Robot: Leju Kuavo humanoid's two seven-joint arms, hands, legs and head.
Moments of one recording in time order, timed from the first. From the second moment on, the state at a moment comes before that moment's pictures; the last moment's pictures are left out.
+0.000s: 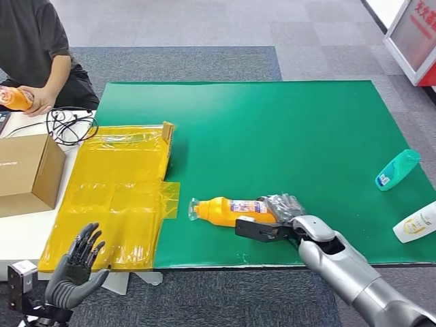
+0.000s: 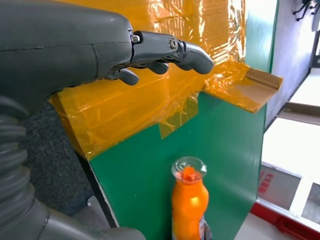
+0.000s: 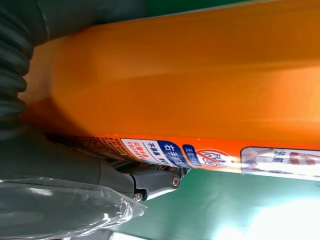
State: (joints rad) left arm 0.27 -0.20 0.48 -1.38 -0.10 -0.69 -0.34; right arm -0.44 -0.27 0.51 -1.18 0.92 0.11 -0.16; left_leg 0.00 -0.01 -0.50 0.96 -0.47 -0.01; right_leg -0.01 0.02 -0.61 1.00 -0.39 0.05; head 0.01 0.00
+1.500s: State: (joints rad) left arm -0.01 -0.14 -0.05 -1.53 0.38 -0.36 0.06; right arm -0.16 0.10 0.35 -1.47 0.71 -0.12 -0.39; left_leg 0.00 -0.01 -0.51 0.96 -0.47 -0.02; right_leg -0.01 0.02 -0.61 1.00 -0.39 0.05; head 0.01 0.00
